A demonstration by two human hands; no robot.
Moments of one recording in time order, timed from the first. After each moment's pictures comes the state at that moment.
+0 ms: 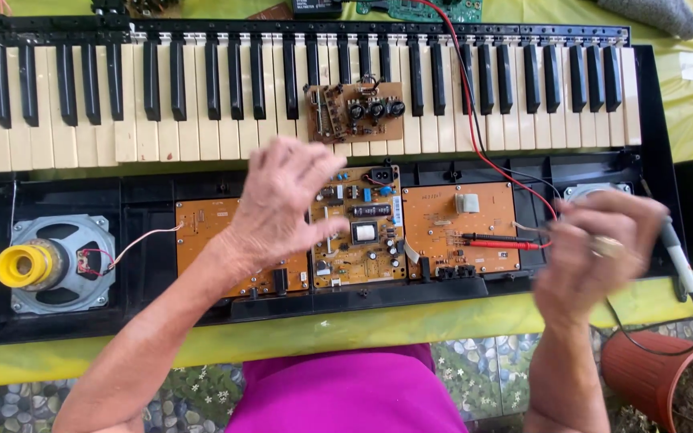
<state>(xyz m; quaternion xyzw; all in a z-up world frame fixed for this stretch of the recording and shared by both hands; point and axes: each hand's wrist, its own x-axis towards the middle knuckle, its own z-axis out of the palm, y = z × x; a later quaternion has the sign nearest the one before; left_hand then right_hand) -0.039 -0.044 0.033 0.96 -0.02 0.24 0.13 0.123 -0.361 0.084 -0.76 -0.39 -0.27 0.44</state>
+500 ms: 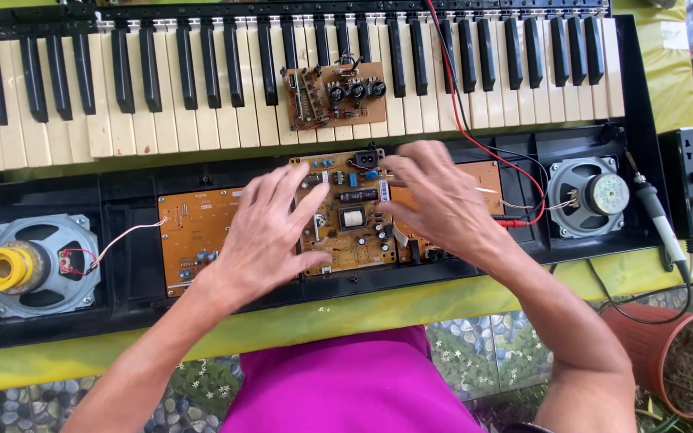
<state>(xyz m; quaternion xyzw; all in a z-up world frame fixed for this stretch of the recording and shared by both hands) -0.082 -0.072 0.018 0.98 -0.01 0.10 0.17 0.115 -0.275 0.078 -0.80 -0.58 0.04 0.16</state>
